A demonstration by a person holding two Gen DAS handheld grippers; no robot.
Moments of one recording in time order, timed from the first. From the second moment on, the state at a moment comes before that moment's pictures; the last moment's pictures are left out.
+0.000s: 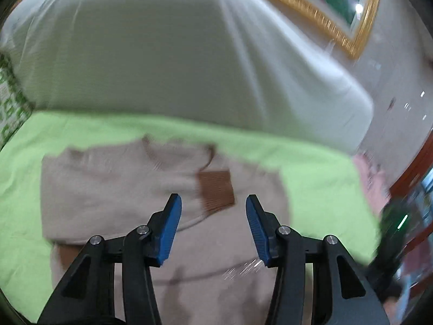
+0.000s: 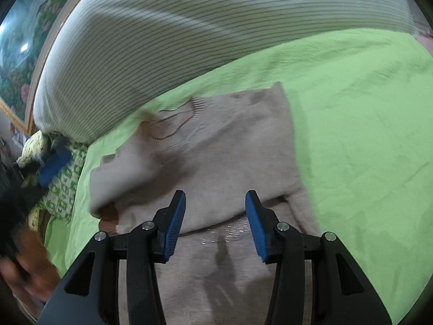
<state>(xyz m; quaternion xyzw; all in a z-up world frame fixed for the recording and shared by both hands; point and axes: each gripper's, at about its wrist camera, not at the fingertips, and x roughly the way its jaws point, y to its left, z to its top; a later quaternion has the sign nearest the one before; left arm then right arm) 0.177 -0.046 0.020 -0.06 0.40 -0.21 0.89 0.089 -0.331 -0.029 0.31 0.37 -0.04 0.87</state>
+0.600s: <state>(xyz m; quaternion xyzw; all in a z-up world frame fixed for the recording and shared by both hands) 0.216 0.144 -0.112 -0.01 0.51 0.04 0.86 0.215 -0.314 -0.091 0.37 0.41 -0.01 0.83</state>
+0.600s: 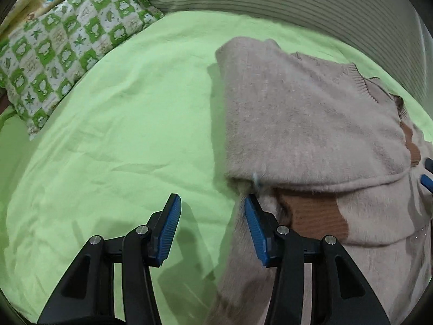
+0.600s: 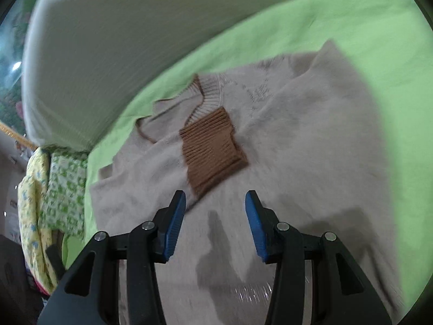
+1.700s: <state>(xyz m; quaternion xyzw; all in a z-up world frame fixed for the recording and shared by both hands) 0.207 0.134 -0.100 -0.13 0.48 0.13 0.86 0.118 -0.353 -0.062 0.33 0.36 -0.05 0.87</state>
